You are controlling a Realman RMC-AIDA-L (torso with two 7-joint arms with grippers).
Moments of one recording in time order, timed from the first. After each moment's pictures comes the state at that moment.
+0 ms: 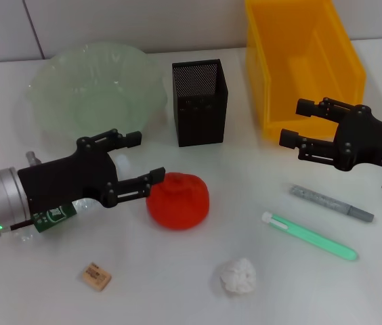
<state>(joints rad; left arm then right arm) -0.52 -2.08 0.96 0.47 1.65 1.41 -1.00 0.38 2.08 -0.64 -0.68 -1.76 -1.61 1.24</state>
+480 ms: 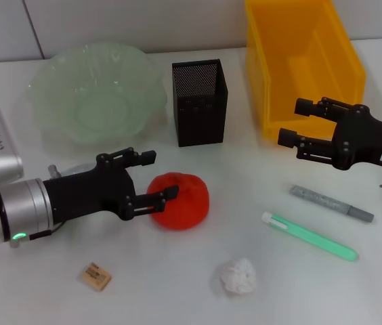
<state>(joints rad) -0.58 -2.08 1.02 0.35 1.65 1.31 -0.98 0.38 2.08 -0.64 -0.67 -1.77 -1.60 1.23</state>
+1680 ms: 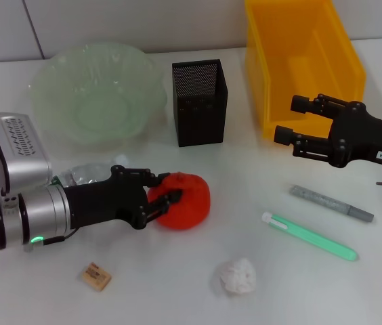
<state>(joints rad) -0.64 -2.08 1.06 0.25 1.65 1.22 -0.97 0.39 2.08 -0.64 -0.67 -1.76 -1.60 1.23</state>
